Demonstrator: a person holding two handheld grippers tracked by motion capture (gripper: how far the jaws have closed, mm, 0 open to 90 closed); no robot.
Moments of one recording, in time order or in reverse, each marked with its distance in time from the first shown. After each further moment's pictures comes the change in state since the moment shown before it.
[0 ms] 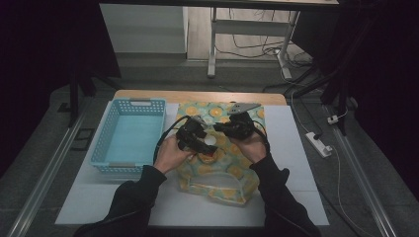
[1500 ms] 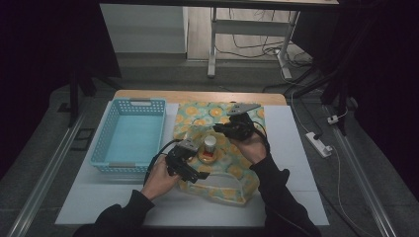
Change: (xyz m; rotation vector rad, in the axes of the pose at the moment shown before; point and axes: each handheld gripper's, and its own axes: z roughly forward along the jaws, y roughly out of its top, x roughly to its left) left arm -0.036 -0.068 -0.002 -0.034 -0.048 0.032; right arm 0.003 0.000 -0.001 0.002 0.008 -0.006
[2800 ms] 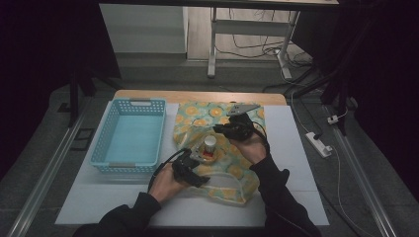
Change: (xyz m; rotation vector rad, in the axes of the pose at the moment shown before) left arm -0.001 -0.015 0.041 0.142 0.137 0.090; right arm 0.000 -0.002 0.001 0.009 0.001 -0.003
